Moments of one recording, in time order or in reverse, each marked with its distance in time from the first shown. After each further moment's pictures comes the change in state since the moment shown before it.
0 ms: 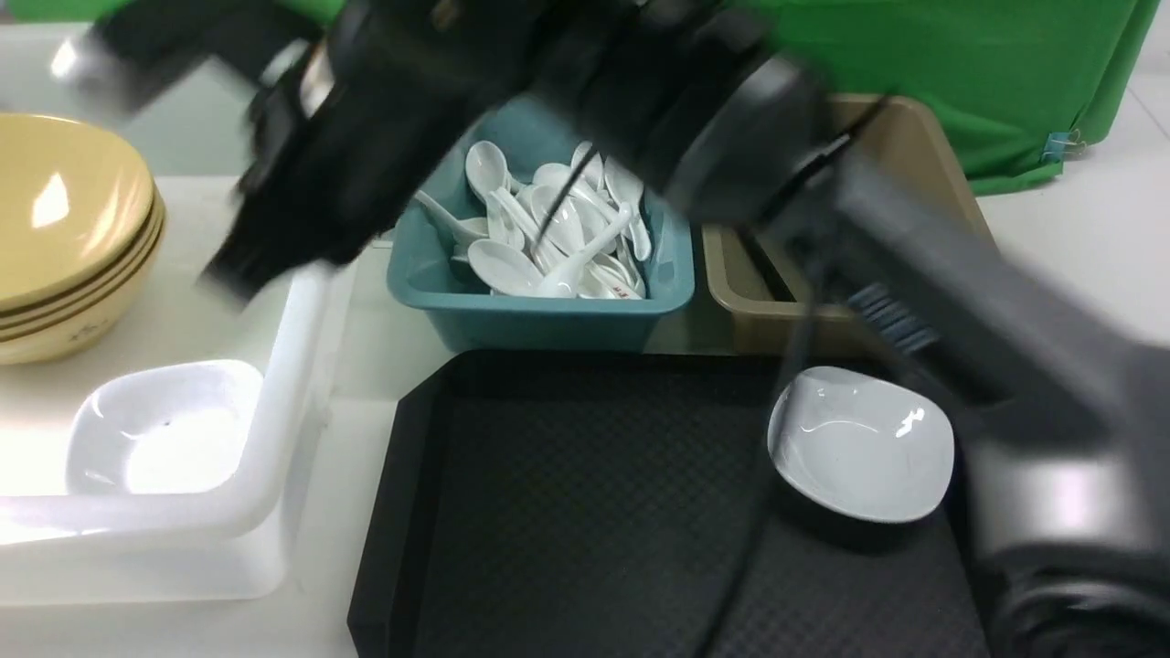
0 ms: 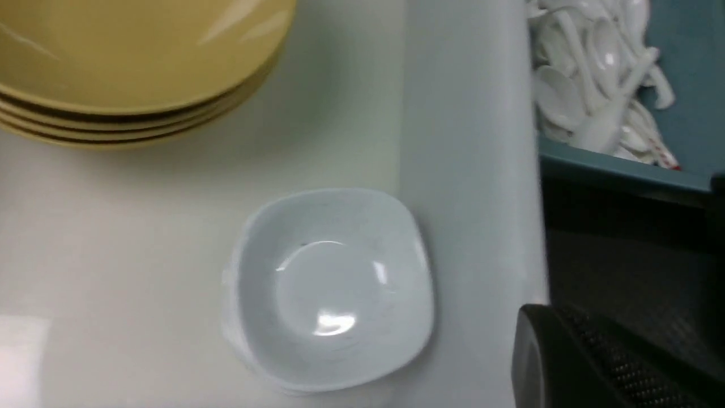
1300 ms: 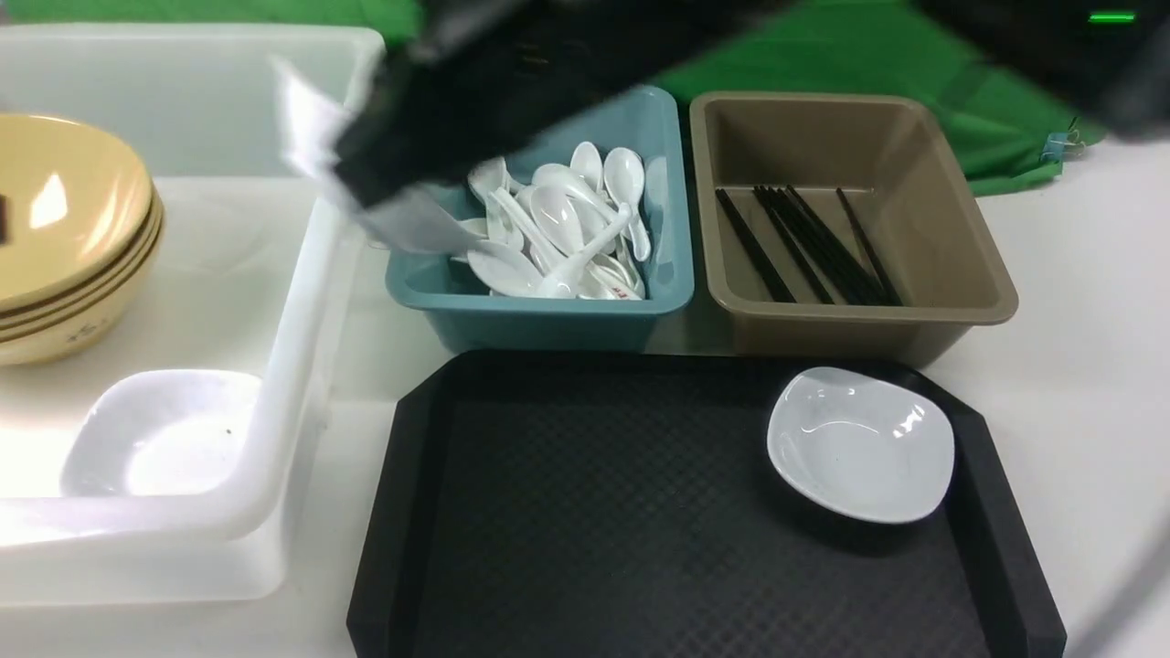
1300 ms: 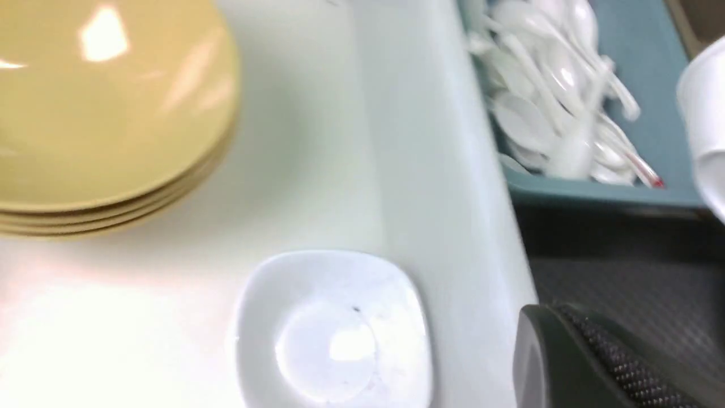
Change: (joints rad) right arm -0.046 -0.258 0.415 0.337 -0.320 -0.223; left arm -0.016 0.013 -0.024 0.073 -0.098 0.000
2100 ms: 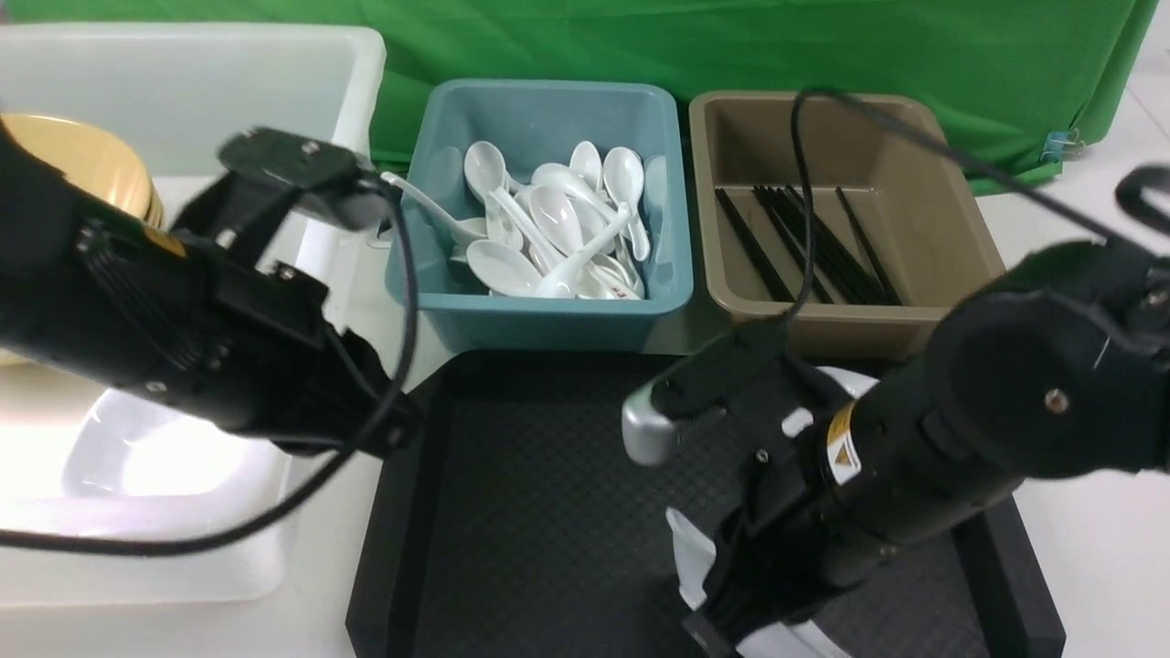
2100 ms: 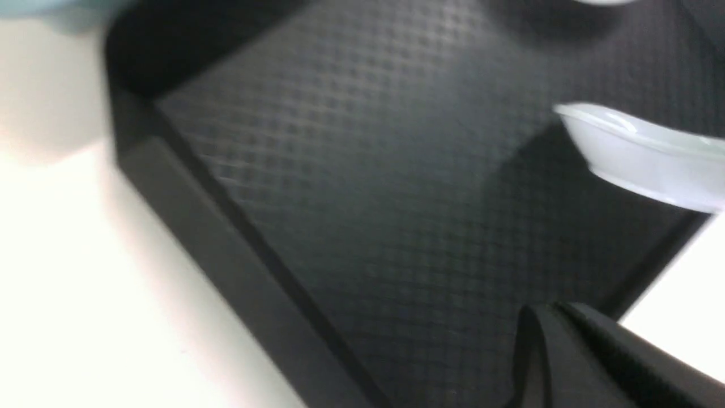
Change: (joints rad) right arm -0.063 -0.451 1.055 -0.217 -0.057 0.361; left arm -0.552 0.292 0.068 -0.070 -0.023 0.245
